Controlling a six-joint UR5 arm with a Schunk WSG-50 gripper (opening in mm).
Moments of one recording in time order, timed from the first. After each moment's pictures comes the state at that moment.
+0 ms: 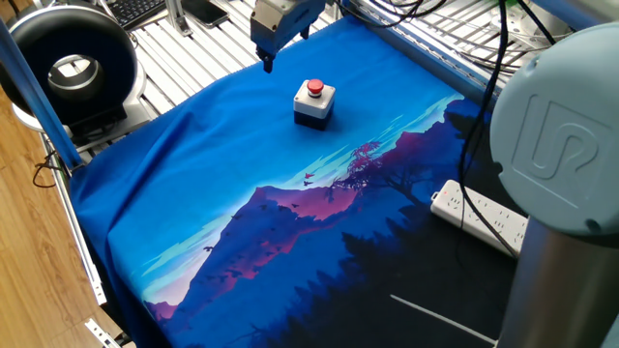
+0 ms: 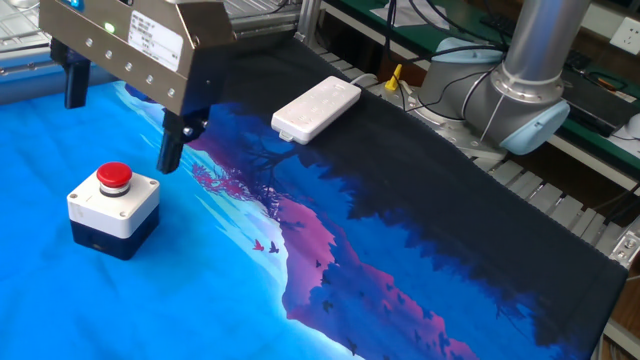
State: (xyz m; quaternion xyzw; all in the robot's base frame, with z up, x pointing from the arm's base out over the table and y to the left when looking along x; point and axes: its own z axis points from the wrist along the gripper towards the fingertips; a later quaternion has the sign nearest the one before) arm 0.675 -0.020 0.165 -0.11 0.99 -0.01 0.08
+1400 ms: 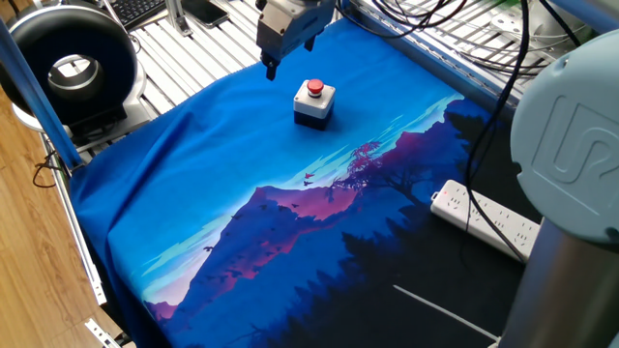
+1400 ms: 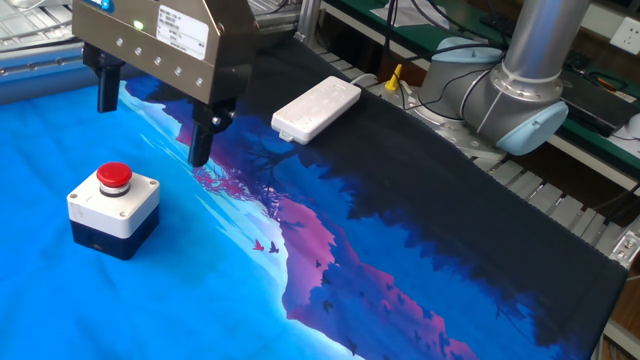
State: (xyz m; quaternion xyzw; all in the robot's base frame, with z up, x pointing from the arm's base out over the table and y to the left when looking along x) arm 0.652 -0.012 0.163 -0.10 0.99 0.03 0.08
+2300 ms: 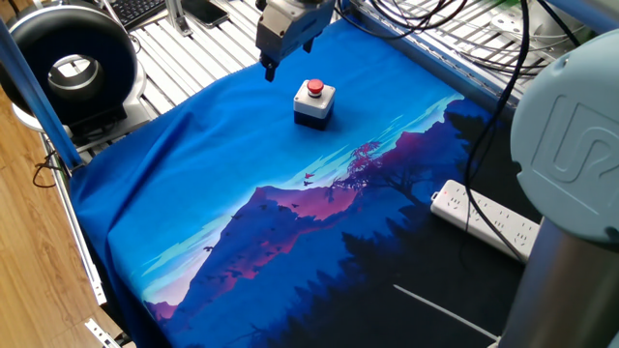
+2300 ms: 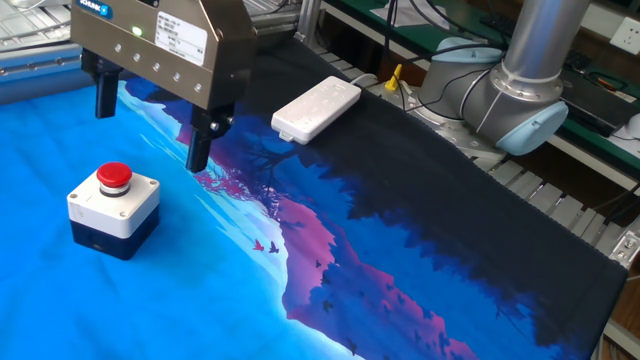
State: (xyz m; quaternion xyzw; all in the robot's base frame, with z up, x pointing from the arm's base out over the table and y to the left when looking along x) arm 0.655 -0.010 0.159 -0.10 0.99 0.03 0.08
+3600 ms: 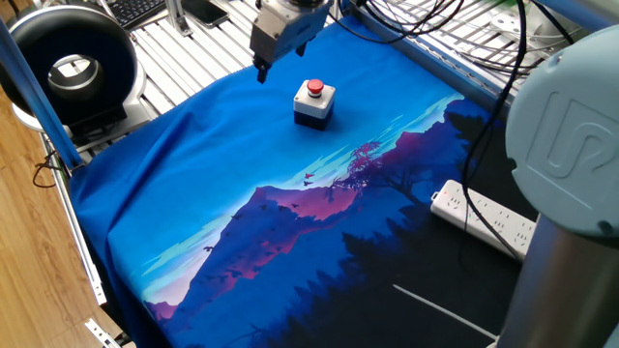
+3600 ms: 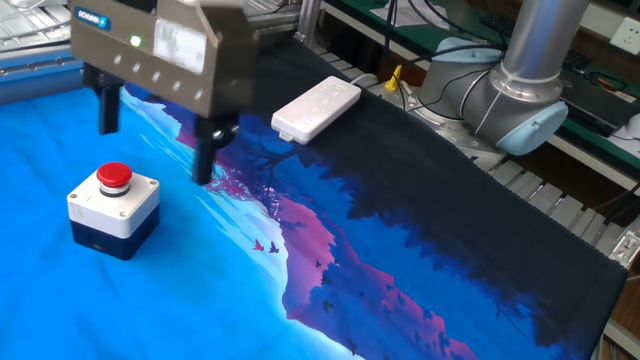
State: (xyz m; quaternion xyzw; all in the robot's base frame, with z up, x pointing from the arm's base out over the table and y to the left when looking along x) arm 0.664 0.026 0.173 -0.07 0.99 0.09 0.08
